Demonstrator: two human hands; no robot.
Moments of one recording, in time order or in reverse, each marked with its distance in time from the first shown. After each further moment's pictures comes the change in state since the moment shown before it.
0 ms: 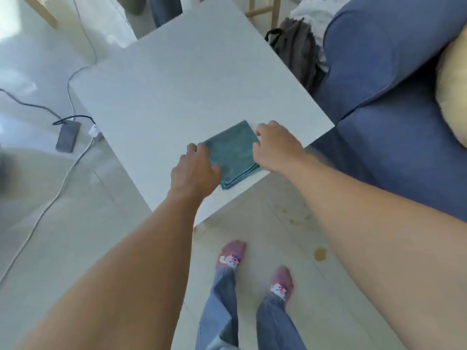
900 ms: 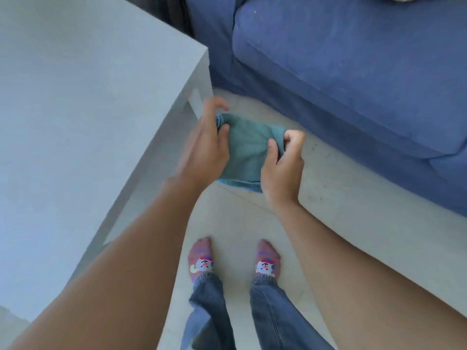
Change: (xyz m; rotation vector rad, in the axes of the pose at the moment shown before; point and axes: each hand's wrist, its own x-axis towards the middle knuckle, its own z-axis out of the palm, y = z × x) left_hand 0.026 0.188 0.208 -0.416 -0.105 0.586; right_hand -0.072 0.246 0.164 0.849 0.955 0.539
